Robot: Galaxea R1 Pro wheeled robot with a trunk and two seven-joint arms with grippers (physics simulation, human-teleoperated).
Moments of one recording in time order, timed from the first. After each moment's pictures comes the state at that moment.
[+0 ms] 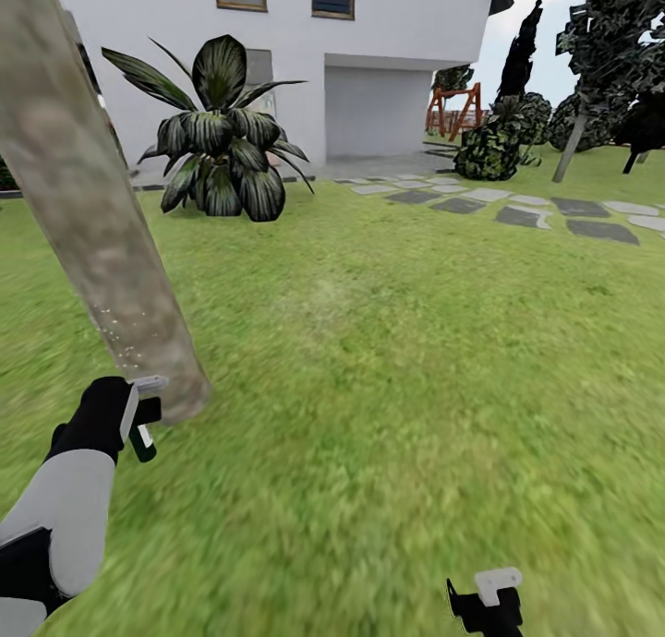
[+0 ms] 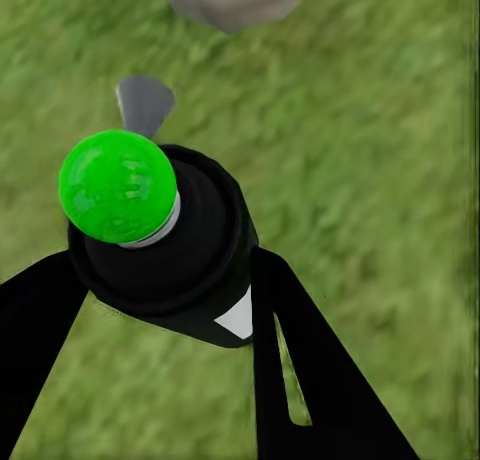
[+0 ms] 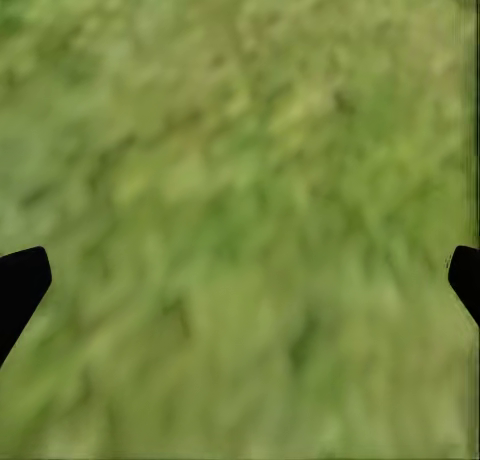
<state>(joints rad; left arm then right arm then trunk) -0.95 0.14 0.45 -0.71 -0.30 0.88 0.02 -0.43 -0.05 -0.49 -0.11 0.63 -0.50 -0.06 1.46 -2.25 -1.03</state>
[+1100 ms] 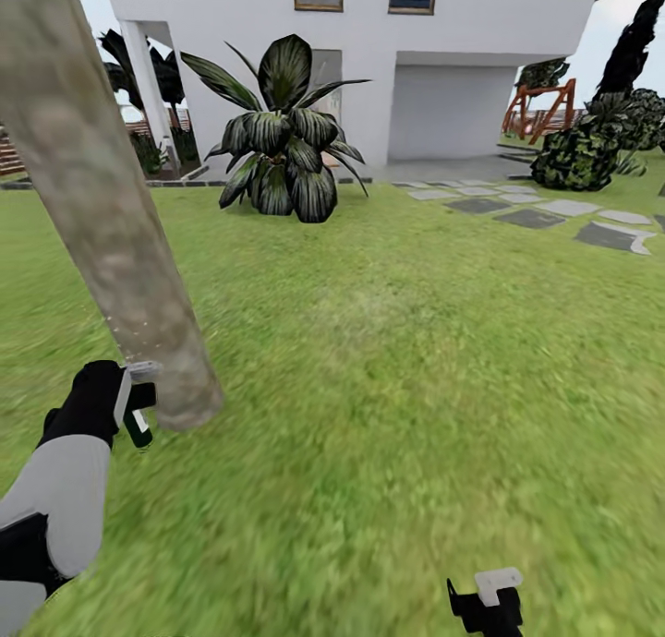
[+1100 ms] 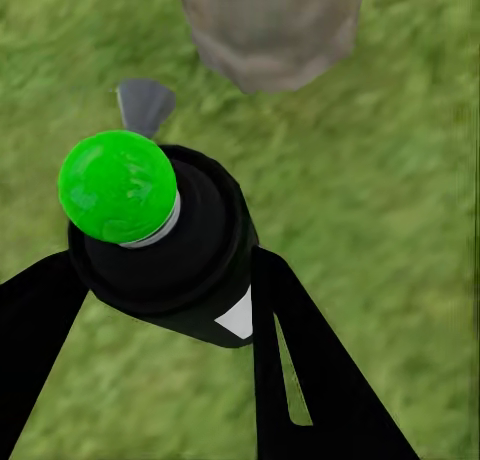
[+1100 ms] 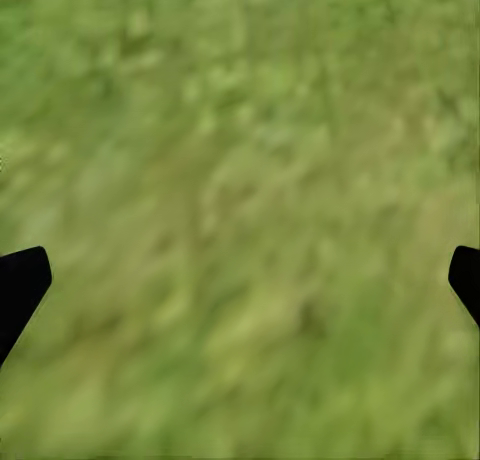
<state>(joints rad) -1.00 0.16 0.45 -0.73 -0.30 0.91 0.02 -0.43 -0.05 -0.49 -0.11 0.63 -0.50 -0.06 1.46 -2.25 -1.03</state>
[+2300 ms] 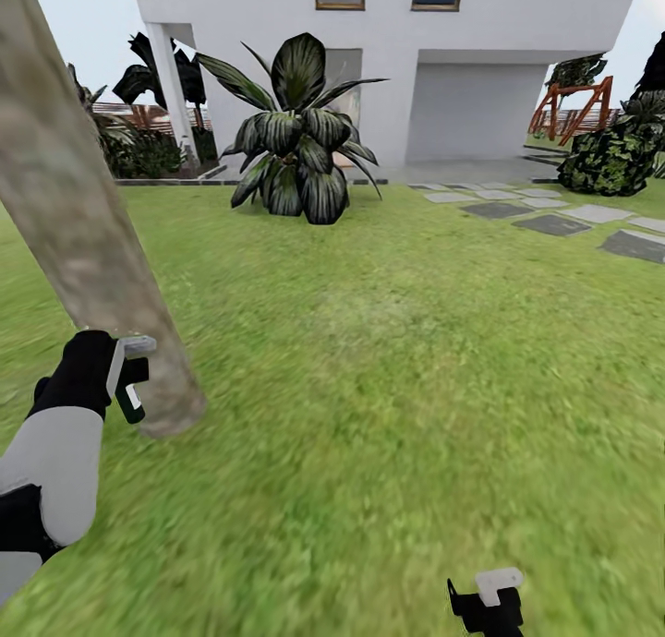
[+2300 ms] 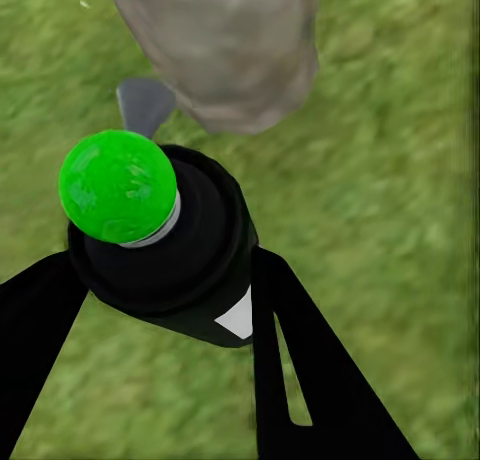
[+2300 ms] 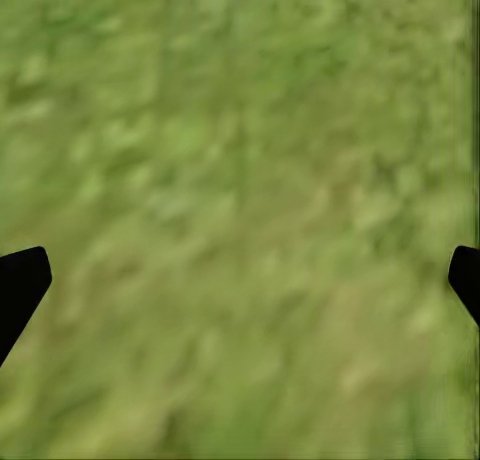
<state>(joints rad) -1.09 0.19 0.39 -0.73 -0.30 0.98 0.02 -0.43 -0.05 -0.49 -0.11 0.63 -0.50 -0.06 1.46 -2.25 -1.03</state>
